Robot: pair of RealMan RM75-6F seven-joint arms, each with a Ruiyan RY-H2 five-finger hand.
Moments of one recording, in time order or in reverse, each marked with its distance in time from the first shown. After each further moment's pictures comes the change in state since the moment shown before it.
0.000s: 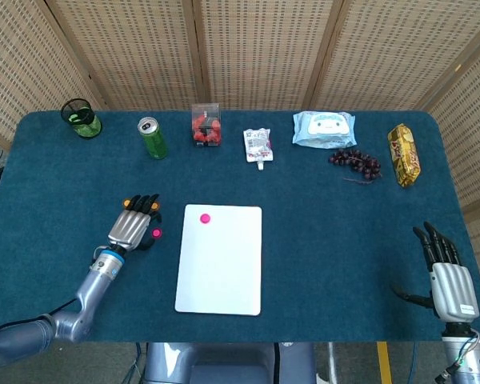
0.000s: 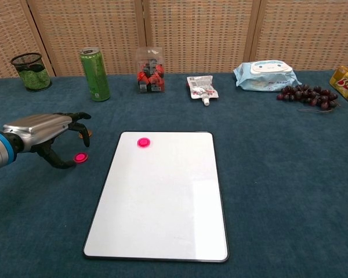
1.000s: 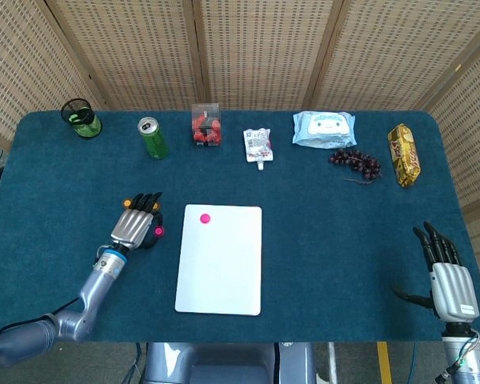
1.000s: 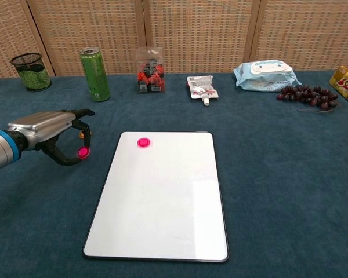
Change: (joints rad) left arm 0.013 -0.018 -0.041 0.014 0.050 -0.001 -0.021; right arm 0.000 0.003 -0.001 -0.004 0.002 -0.003 0.003
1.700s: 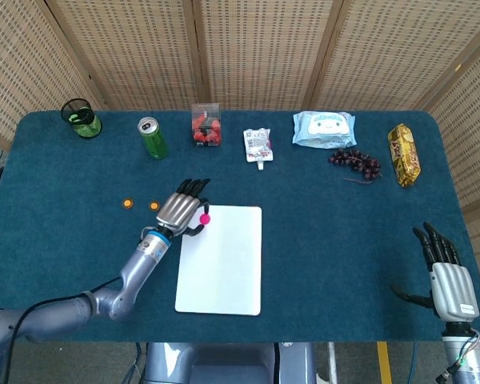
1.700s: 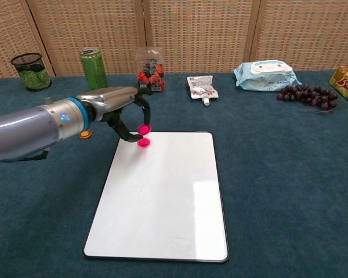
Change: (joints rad) left arm -0.211 -0.082 -0.166 -0.052 -0.144 -0.137 0.119; right arm 0.003 0.006 -0.001 -0.003 0.008 -0.012 0.006
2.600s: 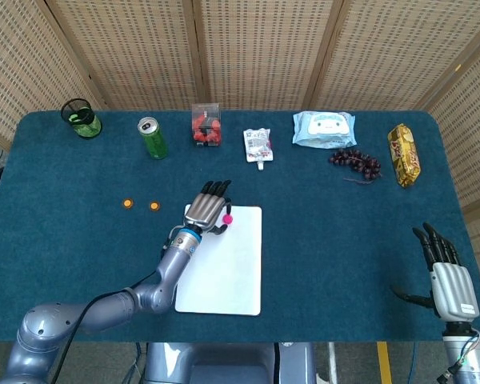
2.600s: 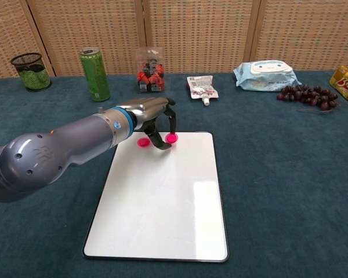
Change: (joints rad) left arm -0.161 -0.217 -0.058 0.244 -0.200 -0.041 0.103; right arm 0.002 0.008 -0.001 -0.003 0.004 -0.009 0.021
